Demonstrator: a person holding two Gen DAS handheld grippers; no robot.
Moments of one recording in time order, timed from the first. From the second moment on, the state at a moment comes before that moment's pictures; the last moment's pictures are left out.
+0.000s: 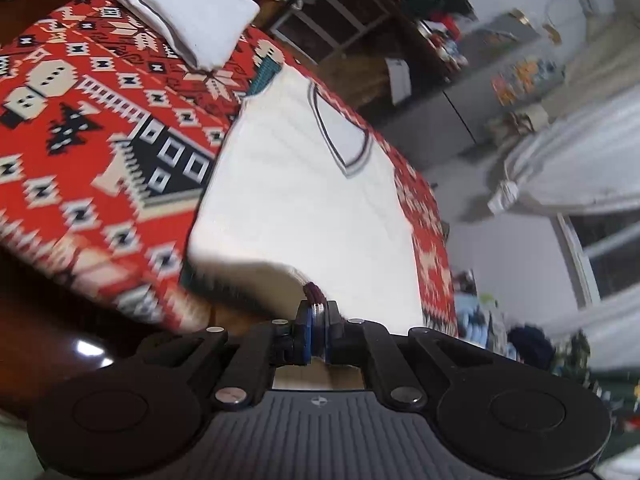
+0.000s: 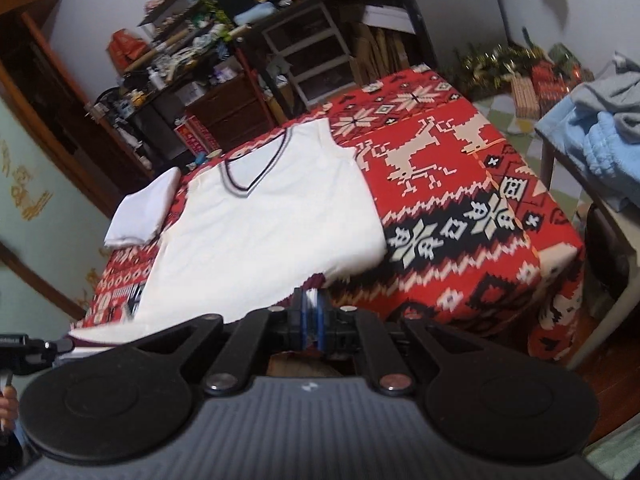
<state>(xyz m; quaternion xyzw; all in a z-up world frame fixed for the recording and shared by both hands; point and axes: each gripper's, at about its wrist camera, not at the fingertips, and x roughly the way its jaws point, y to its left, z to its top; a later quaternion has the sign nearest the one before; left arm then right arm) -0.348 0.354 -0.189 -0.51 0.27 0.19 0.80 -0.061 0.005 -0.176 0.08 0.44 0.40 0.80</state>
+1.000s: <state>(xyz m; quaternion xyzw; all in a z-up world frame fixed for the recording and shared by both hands) -0.257 0.352 -0.214 -0.25 0.32 0.30 0.86 -0.021 0.154 -0.231 -0.06 0.37 0.38 0.85</state>
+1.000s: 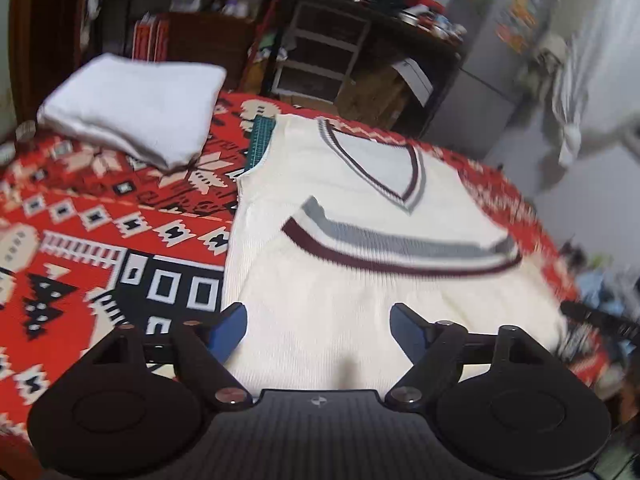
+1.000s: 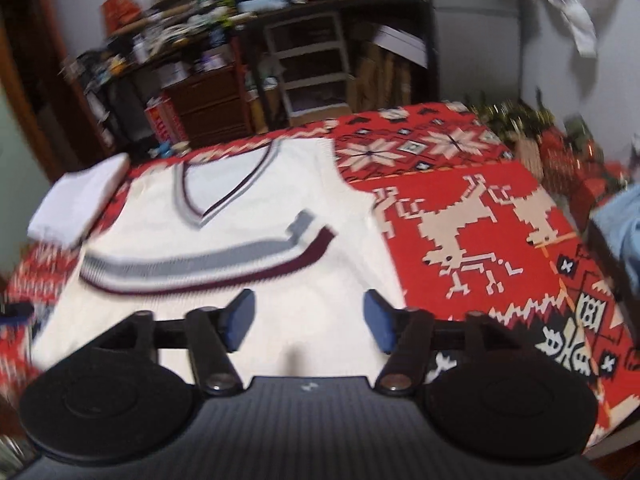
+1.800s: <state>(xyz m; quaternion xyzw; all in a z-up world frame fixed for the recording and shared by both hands) -0.217 0.293 -0.222 -0.12 0.35 0.33 0.87 -0.102 0.144 -0.194 -0.09 0.27 0.41 0.87</state>
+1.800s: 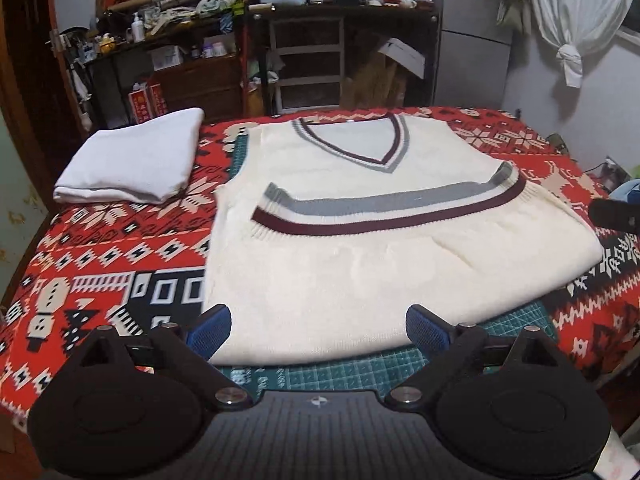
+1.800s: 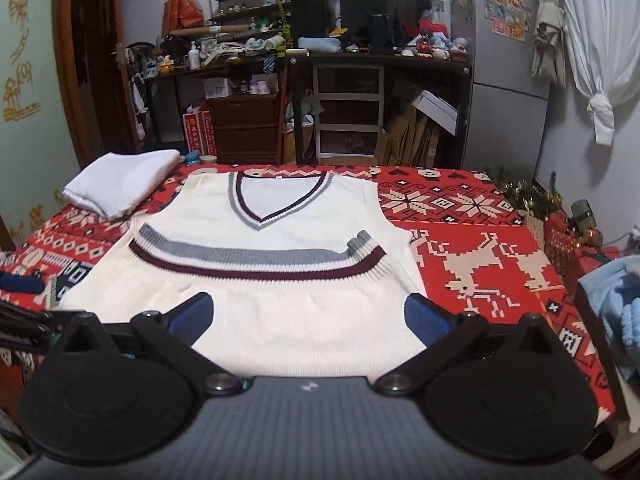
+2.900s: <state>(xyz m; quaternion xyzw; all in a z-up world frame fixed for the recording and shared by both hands) -0.267 0.337 -0.257 -0.19 0.33 0.35 0.86 -0.050 0.146 -0.271 -0.12 0.31 0.37 0.87</state>
